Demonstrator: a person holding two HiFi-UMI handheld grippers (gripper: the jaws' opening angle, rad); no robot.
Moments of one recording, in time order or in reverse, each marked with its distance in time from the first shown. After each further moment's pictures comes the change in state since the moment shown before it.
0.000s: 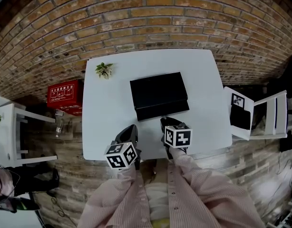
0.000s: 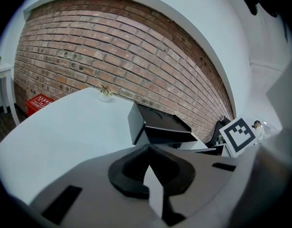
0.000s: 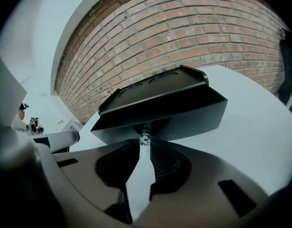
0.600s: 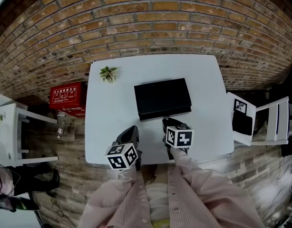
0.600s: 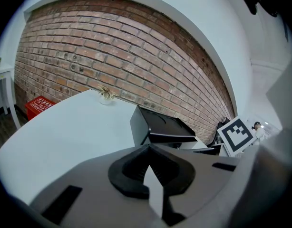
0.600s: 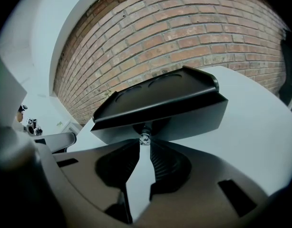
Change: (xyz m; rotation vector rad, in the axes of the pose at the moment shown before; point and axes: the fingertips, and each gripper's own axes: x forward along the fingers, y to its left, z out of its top) left arm 0.008 0.010 0.017 -0.002 -0.016 0.009; right arm 0.016 -0.001 0.019 0.004 -0.008 -0.003
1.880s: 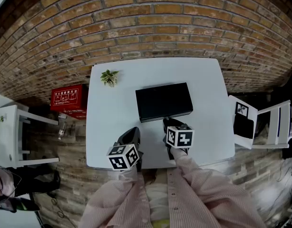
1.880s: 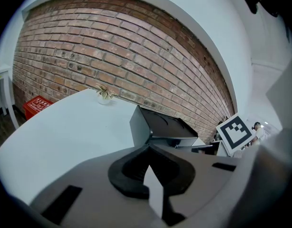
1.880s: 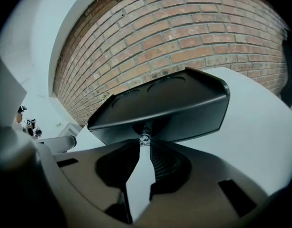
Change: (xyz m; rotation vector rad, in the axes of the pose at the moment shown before) left arm 0.015 0.003 0.007 0.002 0.016 -0.004; right arm 0.015 -0.003 0.017 -0.003 -0.007 0.002
